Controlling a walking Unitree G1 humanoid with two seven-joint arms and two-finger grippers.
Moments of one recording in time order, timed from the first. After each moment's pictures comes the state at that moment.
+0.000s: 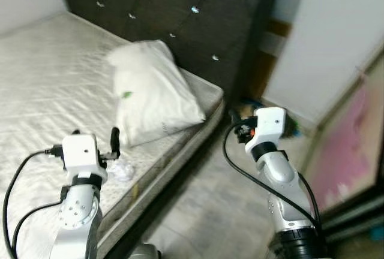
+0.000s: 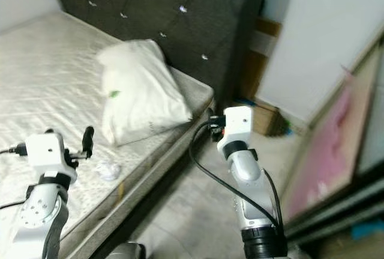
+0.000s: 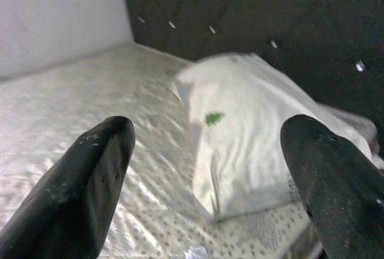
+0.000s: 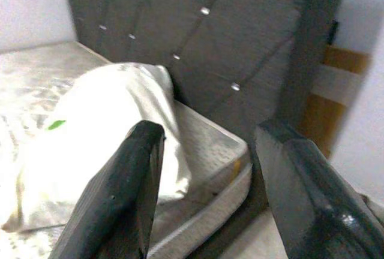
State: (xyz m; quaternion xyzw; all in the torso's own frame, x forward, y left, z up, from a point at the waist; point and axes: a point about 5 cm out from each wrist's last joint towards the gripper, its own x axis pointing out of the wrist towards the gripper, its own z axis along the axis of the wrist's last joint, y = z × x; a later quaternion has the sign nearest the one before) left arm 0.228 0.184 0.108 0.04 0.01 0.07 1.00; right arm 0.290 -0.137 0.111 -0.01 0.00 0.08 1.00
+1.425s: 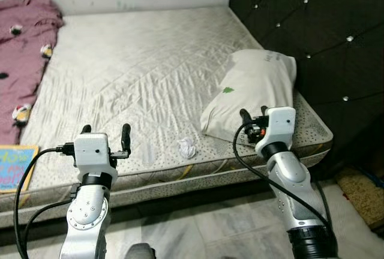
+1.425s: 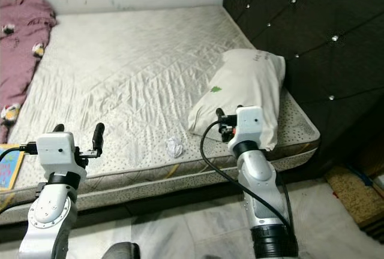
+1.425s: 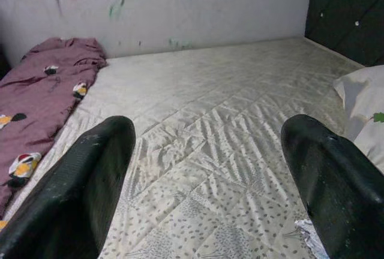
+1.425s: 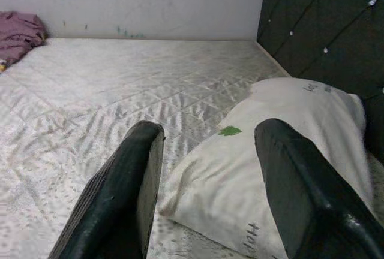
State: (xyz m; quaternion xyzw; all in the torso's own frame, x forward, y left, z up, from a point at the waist) left arm 0.225 0.176 0.114 0.05 -0.02 0.05 1.00; right arm 0.292 -0.145 0.111 0.00 0.00 0.08 1.00
